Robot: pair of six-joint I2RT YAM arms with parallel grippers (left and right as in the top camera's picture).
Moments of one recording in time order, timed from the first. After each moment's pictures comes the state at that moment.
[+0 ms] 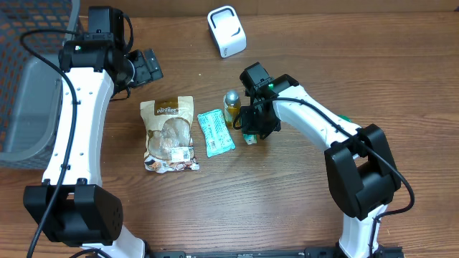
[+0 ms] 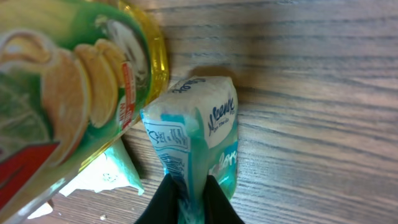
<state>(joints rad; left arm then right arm) -0.01 1.78 1.76 -1.13 -0.01 -0.41 0.51 2.03 1.50 -0.91 -0.16 0.47</state>
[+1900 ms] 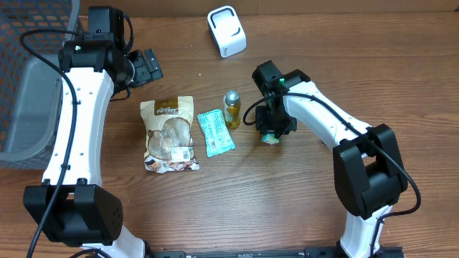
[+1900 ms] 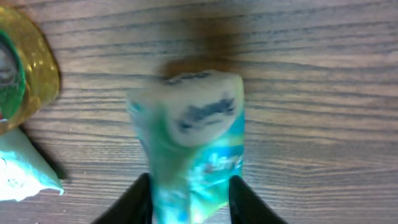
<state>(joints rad) -0.01 1.78 1.76 -1.13 -0.01 -0.41 0.45 2.01 1.50 -1.03 -0.04 0.46</state>
